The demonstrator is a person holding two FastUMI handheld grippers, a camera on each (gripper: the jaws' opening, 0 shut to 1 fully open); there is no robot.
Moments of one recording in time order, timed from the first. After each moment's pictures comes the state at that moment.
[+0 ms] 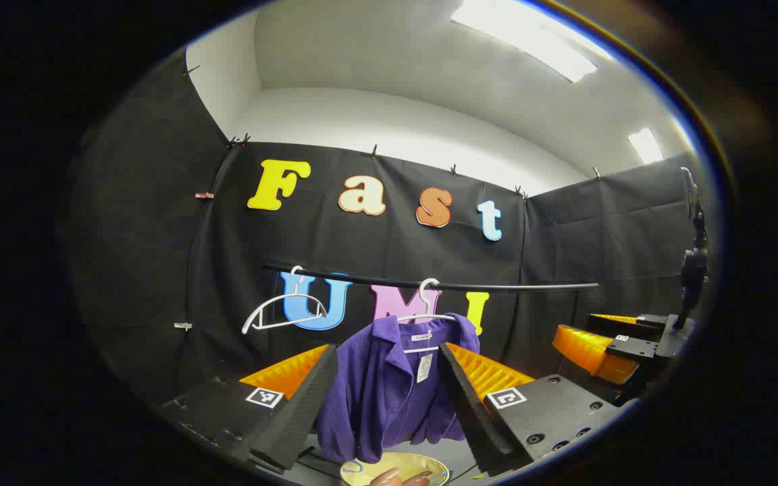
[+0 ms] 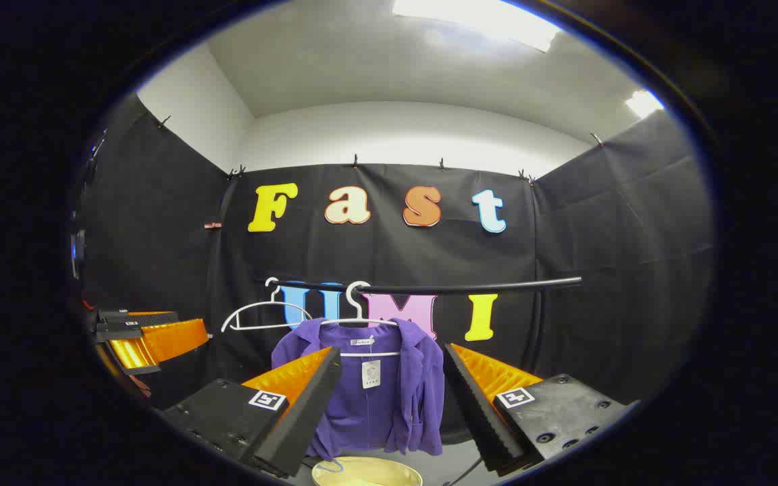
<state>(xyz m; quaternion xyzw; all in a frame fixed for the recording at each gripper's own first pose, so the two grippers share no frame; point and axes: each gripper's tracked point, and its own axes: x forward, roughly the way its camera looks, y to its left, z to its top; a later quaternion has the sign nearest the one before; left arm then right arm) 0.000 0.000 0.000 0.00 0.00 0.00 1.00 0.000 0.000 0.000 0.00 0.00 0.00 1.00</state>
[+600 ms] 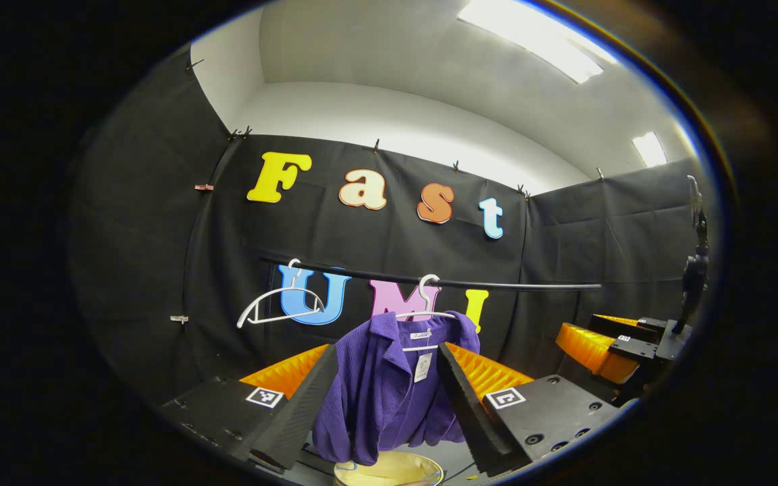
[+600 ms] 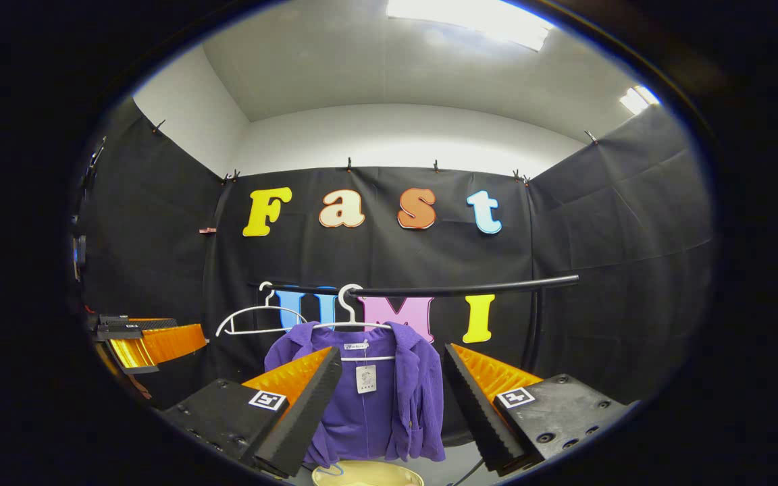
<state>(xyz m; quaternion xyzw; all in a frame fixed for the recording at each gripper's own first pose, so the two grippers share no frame) 0.007 -0.003 0.002 -0.02 0.01 -0.01 1.00 0.008 -0.006 -0.001 0.00 -0.01 -0.01 1.00</state>
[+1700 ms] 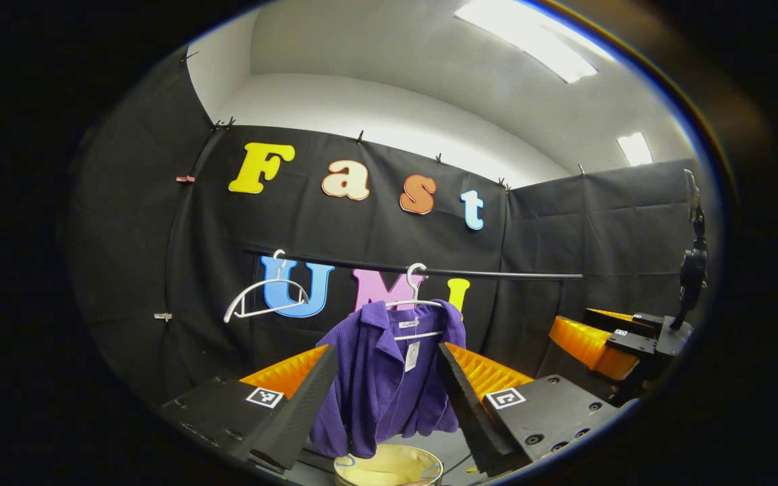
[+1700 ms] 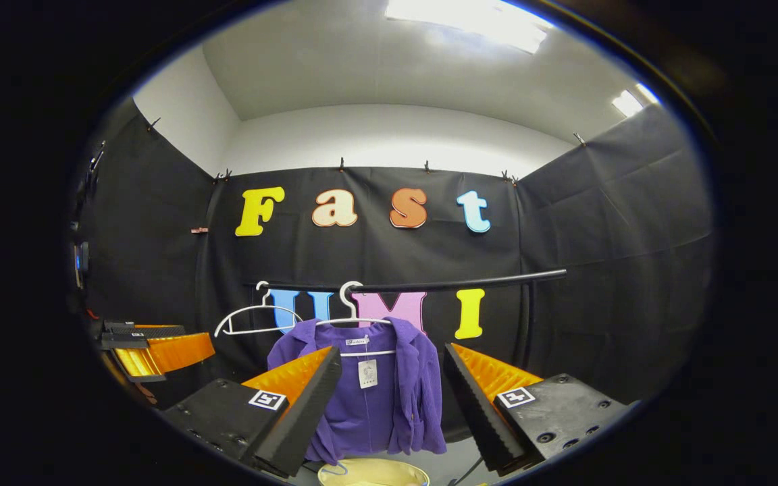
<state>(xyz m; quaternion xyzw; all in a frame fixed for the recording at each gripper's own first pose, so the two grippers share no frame) 0.003 0.005 -0.013 -0.01 0.04 -0.07 1.00 -0.013 0.017 -0.007 0.00 0.00 -0.04 1.00</state>
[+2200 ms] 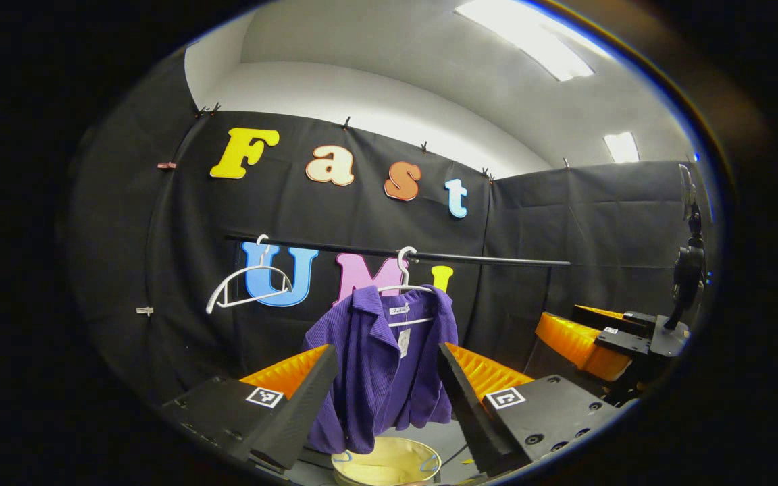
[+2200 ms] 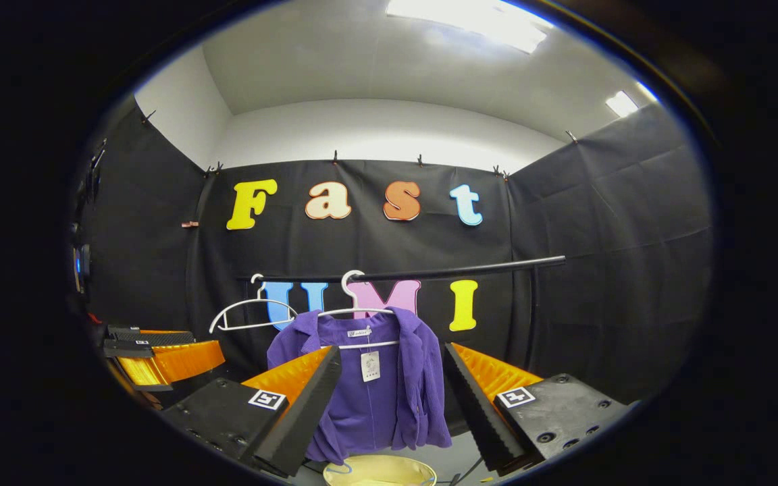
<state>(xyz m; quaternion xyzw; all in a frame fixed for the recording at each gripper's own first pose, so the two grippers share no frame) 0.016 0.009 -0.032 -0.02 0.06 -0.11 0.99 -0.008 0.030 -0.027 0.00 0.01 -0.07 1.00</state>
